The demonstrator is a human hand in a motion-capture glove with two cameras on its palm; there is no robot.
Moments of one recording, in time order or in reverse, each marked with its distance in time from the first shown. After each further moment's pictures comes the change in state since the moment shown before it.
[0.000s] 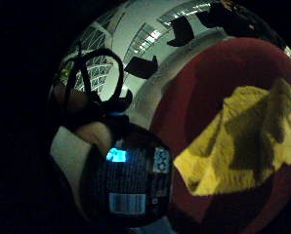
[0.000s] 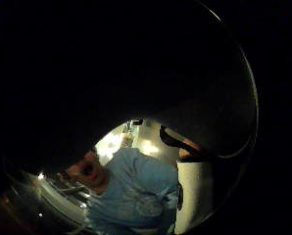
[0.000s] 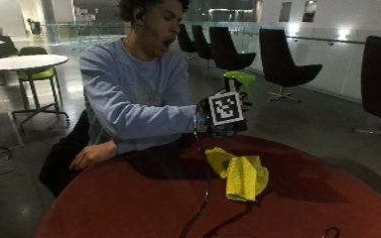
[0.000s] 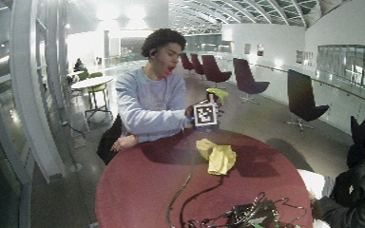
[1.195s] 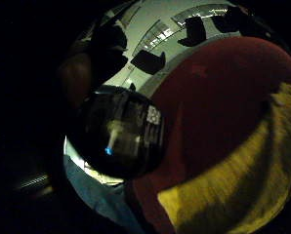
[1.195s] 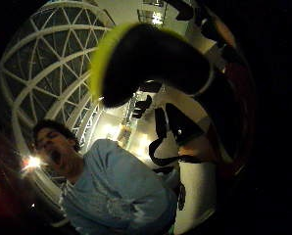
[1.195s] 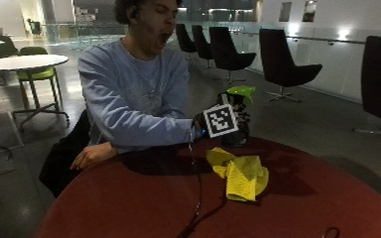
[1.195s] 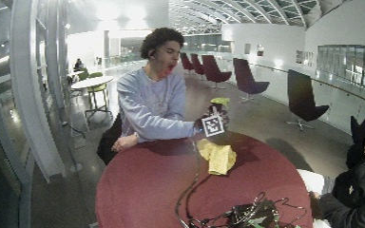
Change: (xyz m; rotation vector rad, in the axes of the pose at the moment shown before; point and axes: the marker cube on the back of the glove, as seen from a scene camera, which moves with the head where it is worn) arm 0.040 0.022 0.038 -0.050 0.052 -0.086
